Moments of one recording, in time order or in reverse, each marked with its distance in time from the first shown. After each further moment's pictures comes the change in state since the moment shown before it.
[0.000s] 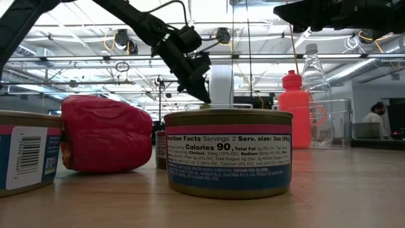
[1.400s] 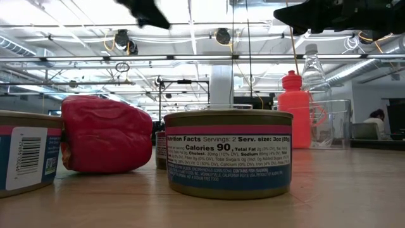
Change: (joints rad) left arm -0.191 -0.711 -0.261 -0.198 -0.071 0.015; right arm 0.000 0.000 0.000 -0.024 0.000 0.010
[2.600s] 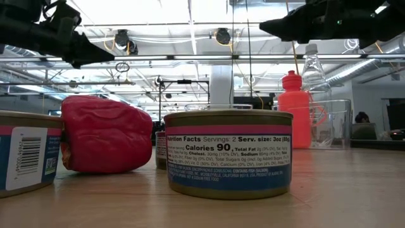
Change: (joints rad) left arm 0.039 -0.911 -1.012 0.554 -0.105 -0.117; right arm 0.000 0.208 0.000 0.176 0.005 -0.088
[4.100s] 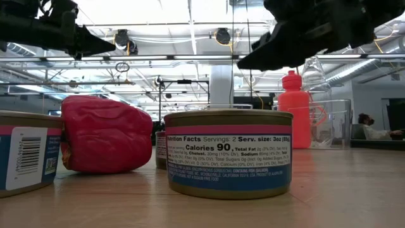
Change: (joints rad) left arm 0.011 0.001 0.002 0.112 -0.011 0.068; right arm 0.323 0.506 0.231 -0.142 0.175 0.260
